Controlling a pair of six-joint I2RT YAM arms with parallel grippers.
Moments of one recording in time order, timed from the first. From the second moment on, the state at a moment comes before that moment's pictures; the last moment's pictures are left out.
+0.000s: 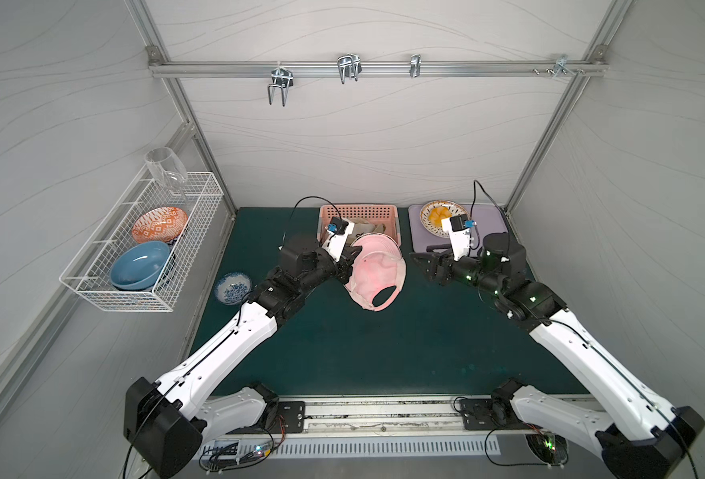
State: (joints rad) left arm -0.55 1.13 0.97 -0.10 0.21 0.04; right arm 0.54 1.03 1.08 -0.37 -0.40 0.36
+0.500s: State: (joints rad) left arm -0.58 1.13 0.86 0.18 0.26 0.54; right arm 0.39 1.16 0.99 -0.13 -0.84 1.08
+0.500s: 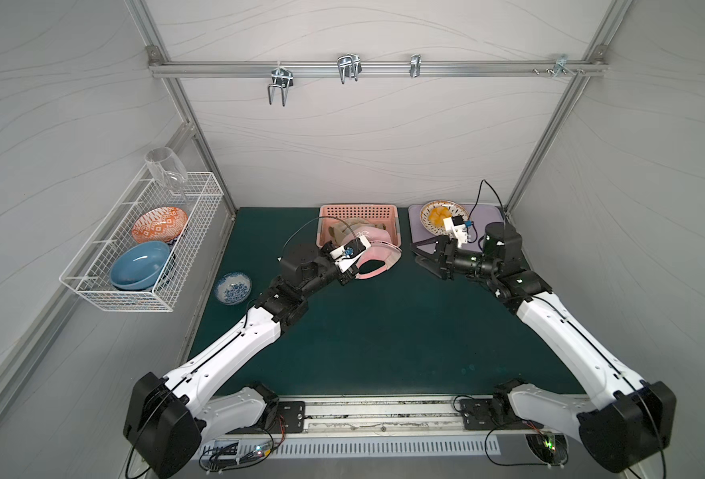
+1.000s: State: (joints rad) left arm -0.68 1.13 0.80 0.34 0.17 0.74; right arm 0.40 1.20 0.95 0.06 -0.84 1.35
